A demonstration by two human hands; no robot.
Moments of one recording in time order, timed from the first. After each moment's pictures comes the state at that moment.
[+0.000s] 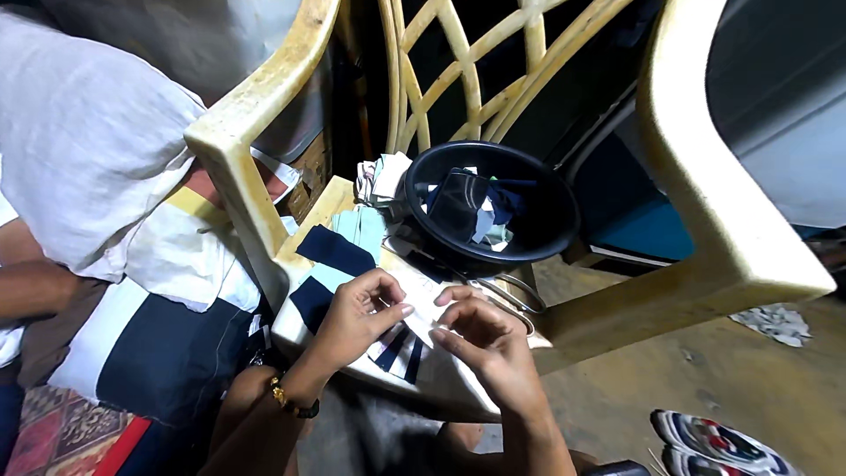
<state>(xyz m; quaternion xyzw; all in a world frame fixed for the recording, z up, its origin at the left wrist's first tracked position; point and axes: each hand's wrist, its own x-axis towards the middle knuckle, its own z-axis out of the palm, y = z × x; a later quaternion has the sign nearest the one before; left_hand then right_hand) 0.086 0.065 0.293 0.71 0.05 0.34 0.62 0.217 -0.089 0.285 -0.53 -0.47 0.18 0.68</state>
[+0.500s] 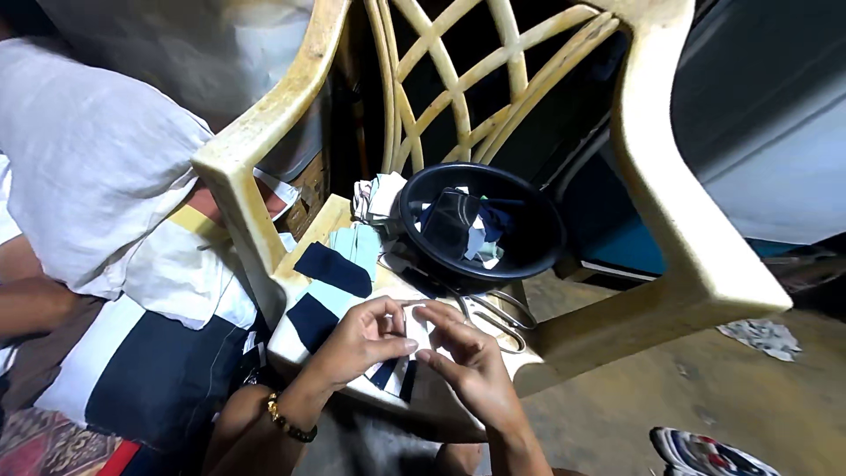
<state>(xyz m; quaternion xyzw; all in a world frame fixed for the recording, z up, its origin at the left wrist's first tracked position) 0.088 0.062 0.292 0.64 0.03 0.22 0.73 0.213 -0.085 0.282 -0.56 -0.49 0.18 0.64</state>
